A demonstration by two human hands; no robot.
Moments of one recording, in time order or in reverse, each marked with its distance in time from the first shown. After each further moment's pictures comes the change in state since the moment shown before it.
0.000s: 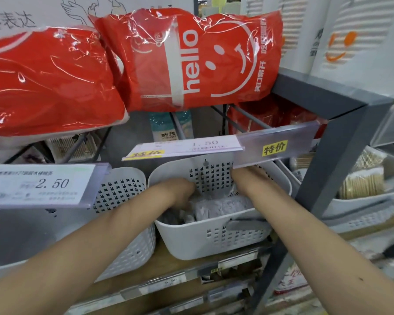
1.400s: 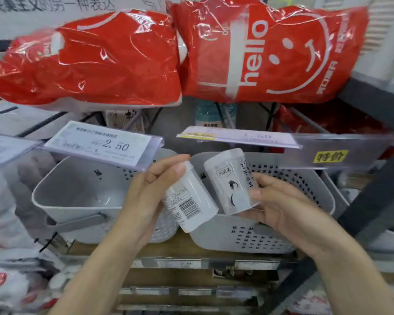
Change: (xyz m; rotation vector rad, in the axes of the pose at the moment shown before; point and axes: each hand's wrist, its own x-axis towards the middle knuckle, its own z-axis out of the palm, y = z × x) left_hand -0.165 0.029 0.002 -1.845 0.916 -0.136; right_hand -0.087 0.006 -0.001 1.418 -0.543 -0.581
